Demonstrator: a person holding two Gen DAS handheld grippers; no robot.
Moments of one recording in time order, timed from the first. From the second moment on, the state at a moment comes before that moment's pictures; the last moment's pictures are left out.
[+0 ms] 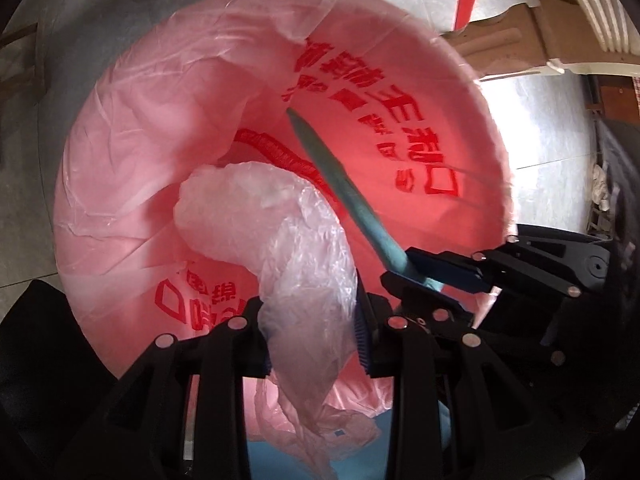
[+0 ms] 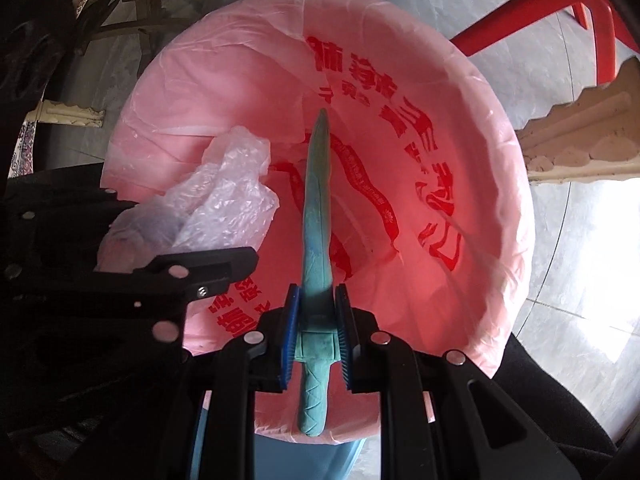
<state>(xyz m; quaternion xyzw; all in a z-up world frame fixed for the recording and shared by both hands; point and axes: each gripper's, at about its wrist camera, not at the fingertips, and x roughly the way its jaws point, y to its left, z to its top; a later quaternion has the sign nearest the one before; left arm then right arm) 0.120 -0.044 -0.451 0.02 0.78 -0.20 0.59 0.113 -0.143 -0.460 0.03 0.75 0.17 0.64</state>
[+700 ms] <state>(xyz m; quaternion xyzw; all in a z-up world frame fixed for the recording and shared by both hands) 0.146 -0.030 -0.420 -0.01 0.77 -0.14 0.63 0.116 -0.148 -0.442 0.02 0.73 0.16 0.67</state>
